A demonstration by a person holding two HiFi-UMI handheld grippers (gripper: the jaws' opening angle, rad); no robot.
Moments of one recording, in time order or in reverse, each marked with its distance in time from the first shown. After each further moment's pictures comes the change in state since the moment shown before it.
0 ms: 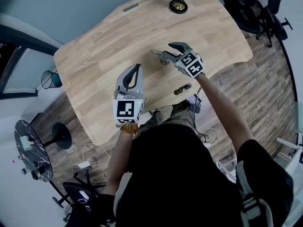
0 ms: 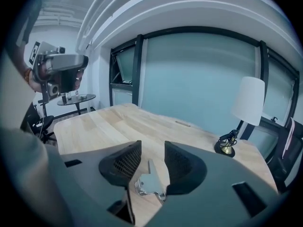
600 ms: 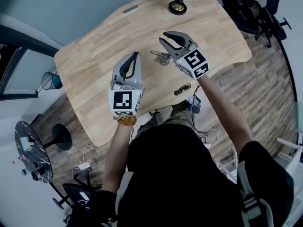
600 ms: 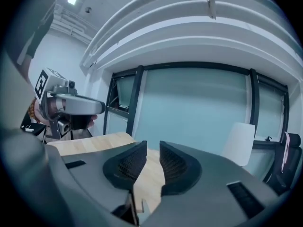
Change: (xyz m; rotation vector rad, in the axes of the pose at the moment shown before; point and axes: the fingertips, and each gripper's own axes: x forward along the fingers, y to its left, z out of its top) left arm 0.022 0.015 0.046 0.050 -0.088 0.002; right arm -0.056 -0.003 0.126 -0.037 -0.317 -0.084
